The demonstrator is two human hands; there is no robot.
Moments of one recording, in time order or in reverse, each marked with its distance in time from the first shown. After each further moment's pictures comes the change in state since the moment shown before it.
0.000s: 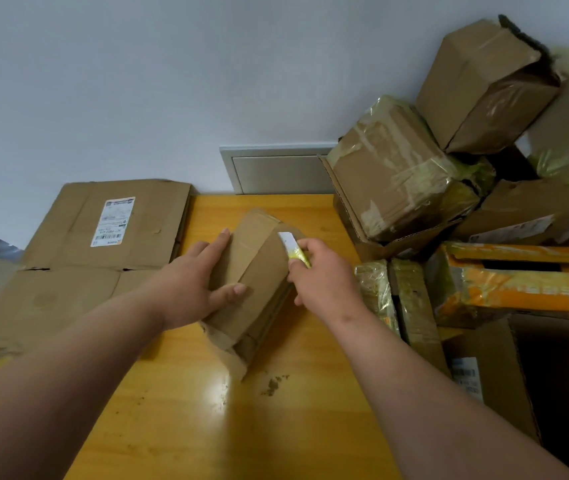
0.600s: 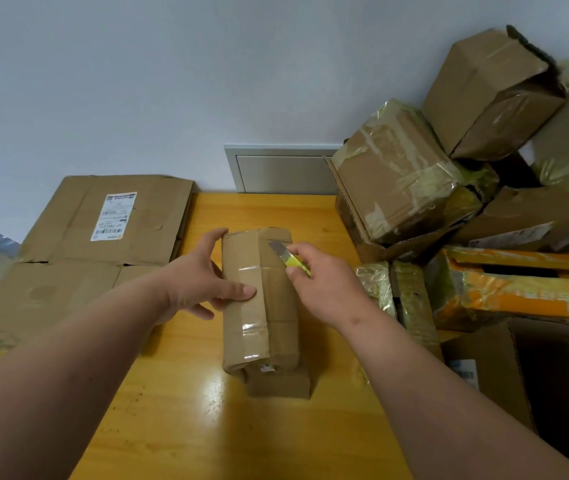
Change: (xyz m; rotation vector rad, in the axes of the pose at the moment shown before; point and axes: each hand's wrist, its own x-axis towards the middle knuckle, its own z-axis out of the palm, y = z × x) left_hand 0.007 0.004 -0.002 -0.721 -0.126 -0.227; right_hand -0.007 -0.002 -0.010 -0.159 -0.136 -0.160
